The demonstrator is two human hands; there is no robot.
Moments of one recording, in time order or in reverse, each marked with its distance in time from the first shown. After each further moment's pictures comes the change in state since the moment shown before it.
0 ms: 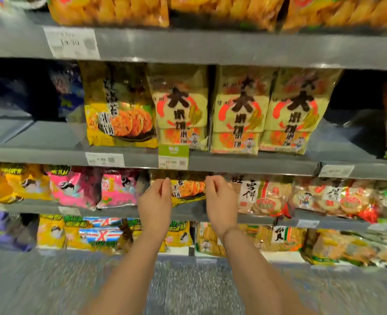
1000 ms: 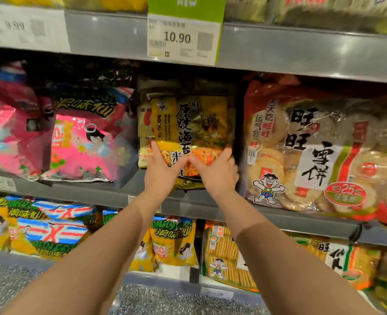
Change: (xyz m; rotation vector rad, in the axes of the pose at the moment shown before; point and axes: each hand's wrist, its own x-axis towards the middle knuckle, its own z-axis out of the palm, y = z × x) left_hand 0.099 -0.235 0.204 0.073 -0.146 -0.075; right_hand 0.127 0.226 0.190 -0.340 0.016 0.083
